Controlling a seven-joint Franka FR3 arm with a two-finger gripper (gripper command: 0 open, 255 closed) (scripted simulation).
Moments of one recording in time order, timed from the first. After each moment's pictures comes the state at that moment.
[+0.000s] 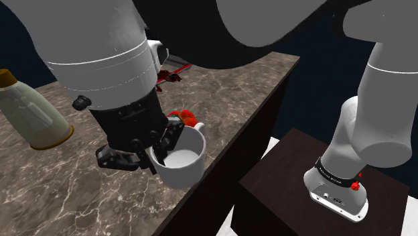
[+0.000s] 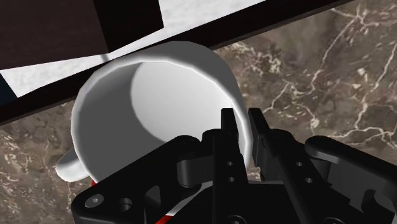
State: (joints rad) arm 0.47 0.19 0.77 -1.49 -0.19 1.59 1.38
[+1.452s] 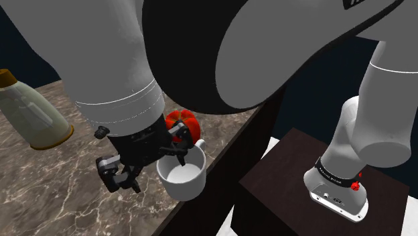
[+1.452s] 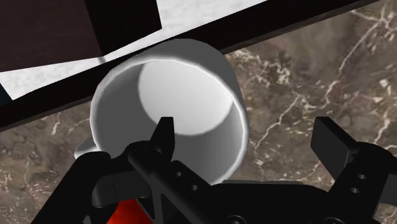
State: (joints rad) arm 0.46 0.17 0.77 -1.61 -0.18 1.70 1.38
